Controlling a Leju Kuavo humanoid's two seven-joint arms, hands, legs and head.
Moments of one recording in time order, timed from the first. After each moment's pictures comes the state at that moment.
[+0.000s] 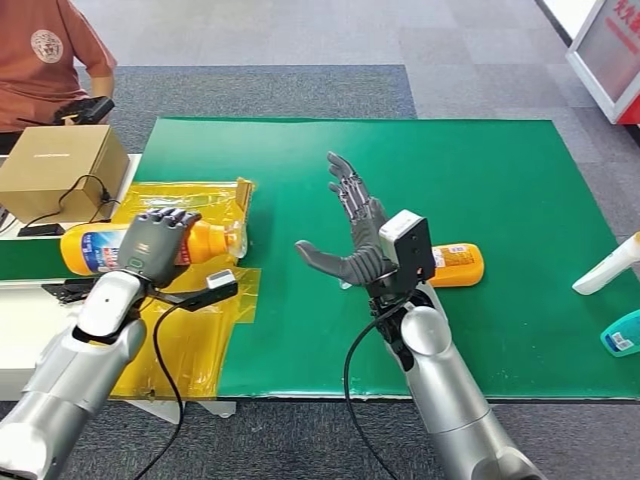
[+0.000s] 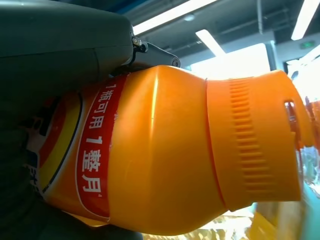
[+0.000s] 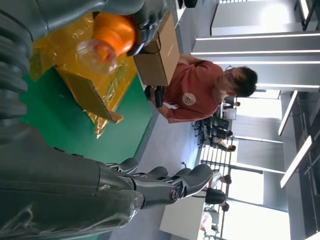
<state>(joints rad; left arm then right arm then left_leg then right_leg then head) -0.60 0.02 -0.41 -0.92 -1.30 0.36 0.00 -0.35 0.12 0.28 -1.43 0.08 0.05 -0.31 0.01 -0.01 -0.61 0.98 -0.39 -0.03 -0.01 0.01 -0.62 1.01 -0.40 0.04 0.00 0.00</state>
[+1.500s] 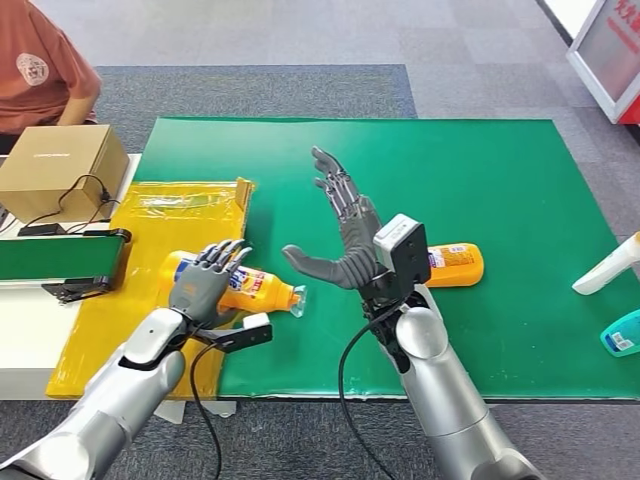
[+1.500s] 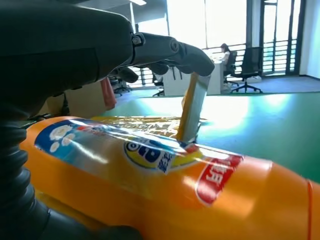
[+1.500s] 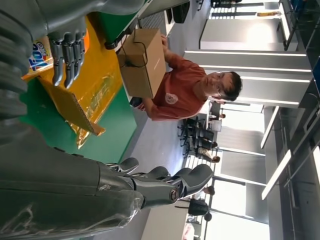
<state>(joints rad) -0.56 -0.09 -0.47 -0.68 -1.09 0.39 -0.13 -0.35 0.12 0.33 -1.47 0.07 0.05 -0.32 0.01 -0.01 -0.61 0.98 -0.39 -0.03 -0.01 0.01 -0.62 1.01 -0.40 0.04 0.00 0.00</state>
